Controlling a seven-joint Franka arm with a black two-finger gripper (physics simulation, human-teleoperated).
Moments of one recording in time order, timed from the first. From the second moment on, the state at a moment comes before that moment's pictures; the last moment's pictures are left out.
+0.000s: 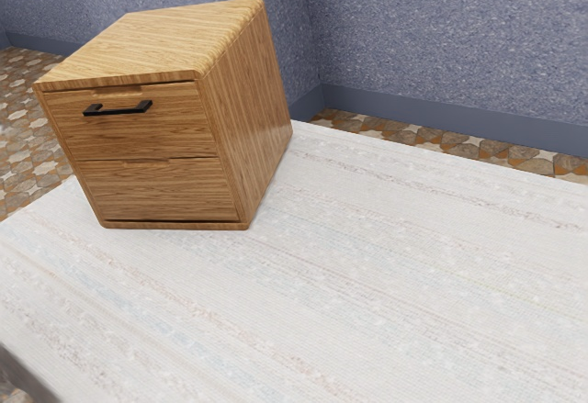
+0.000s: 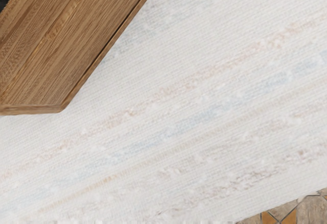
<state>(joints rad) -0.21 -0.16 0.62 -1.30 0.22 1.33 0.93</state>
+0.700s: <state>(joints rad) -0.19 -0.40 0.46 -1.71 0.62 1.72 1.11</state>
